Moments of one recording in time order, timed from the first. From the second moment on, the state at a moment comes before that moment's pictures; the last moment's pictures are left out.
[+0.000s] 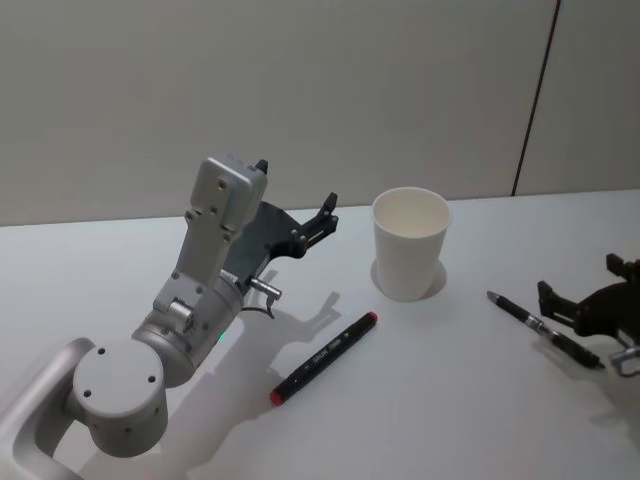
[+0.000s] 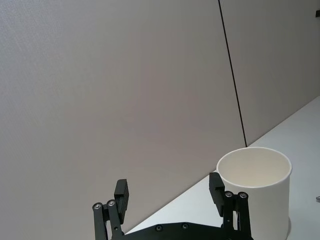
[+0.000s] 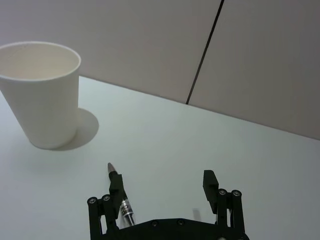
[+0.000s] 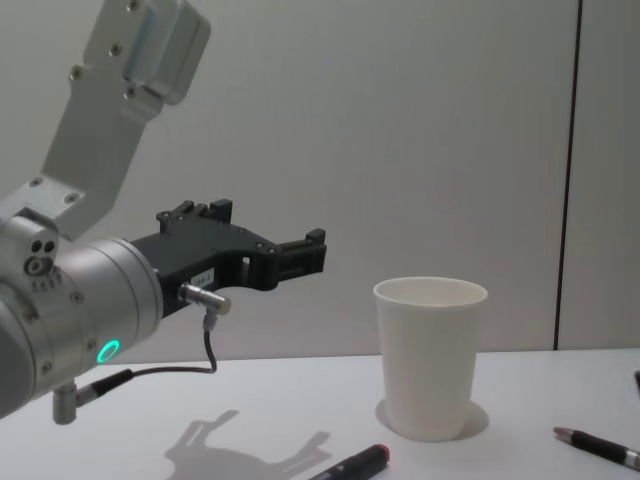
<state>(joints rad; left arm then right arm) -0.24 0.38 0.45 -1.63 -0.20 0.01 -0.01 -0.05 0.45 -0.17 -1.85 0.21 0.43 0.06</state>
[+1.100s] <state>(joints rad) -0.24 0.38 0.45 -1.63 -0.20 0.01 -0.01 0.00 0.37 -0.22 -1.73 0.15 0.50 0.10</state>
